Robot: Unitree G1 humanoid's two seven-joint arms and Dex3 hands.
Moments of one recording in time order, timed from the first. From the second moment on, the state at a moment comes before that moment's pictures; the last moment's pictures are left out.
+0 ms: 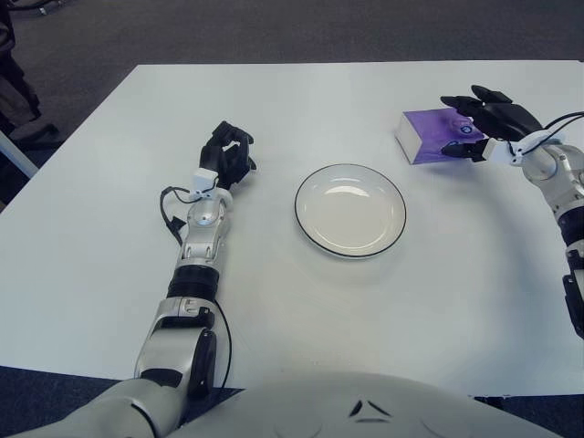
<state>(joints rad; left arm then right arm) -0.38 0.05 0.11 0.47 -0.02 -0.28 0.06 -0.78 -0.76 0.24 0.88 -0.61 -0.54 0.05</state>
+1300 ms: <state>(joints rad) -0.36 0.05 0.11 0.43 -0.02 -0.28 0.07 -0.95 -0.62 0.31 1.18 -0.58 -0.51 0.13</state>
